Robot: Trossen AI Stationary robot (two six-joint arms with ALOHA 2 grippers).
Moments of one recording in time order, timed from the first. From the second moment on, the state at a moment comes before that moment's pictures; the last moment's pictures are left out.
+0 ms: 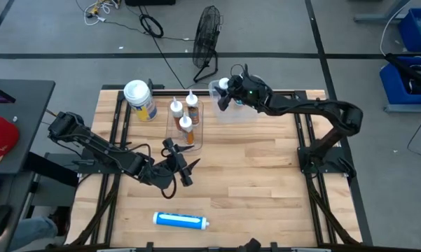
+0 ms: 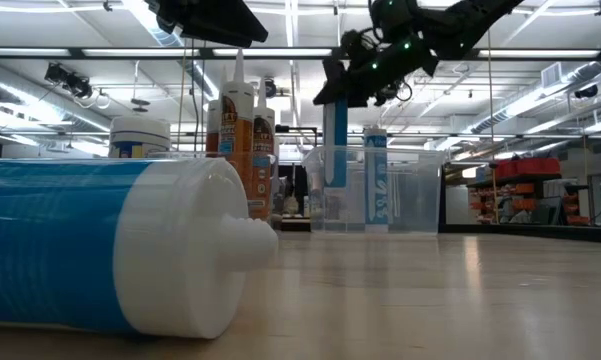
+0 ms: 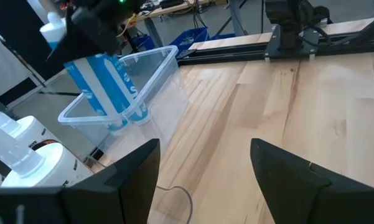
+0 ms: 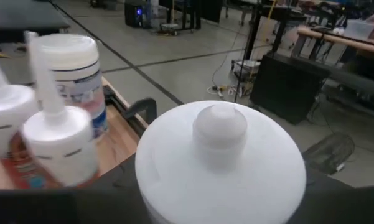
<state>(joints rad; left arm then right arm) -0.46 1.41 0.90 0.00 -1.01 -0.15 -0.44 1.58 1.06 0.30 0.22 -0.06</state>
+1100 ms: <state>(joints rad) -0.45 1.41 0.90 -0.01 -1.01 -0.15 -0.38 1.60 0.91 0.45 0.65 0.26</state>
